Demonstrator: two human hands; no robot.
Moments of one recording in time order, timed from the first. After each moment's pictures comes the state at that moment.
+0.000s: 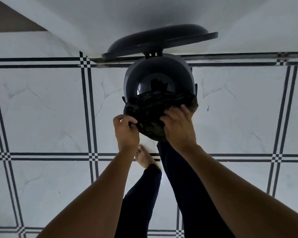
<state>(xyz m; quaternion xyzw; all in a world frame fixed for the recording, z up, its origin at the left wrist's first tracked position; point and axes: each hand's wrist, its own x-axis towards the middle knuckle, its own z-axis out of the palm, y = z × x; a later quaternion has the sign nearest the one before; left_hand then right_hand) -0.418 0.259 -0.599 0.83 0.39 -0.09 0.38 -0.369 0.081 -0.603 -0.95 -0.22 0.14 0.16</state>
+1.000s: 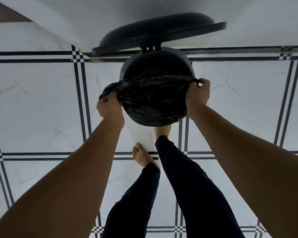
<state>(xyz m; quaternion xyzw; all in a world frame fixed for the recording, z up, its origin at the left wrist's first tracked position) -0.334 0.305 -0.632 0.48 0.66 0.01 0.58 -0.257 0.082 -0.634 -0.75 0.45 0.18 0.44</state>
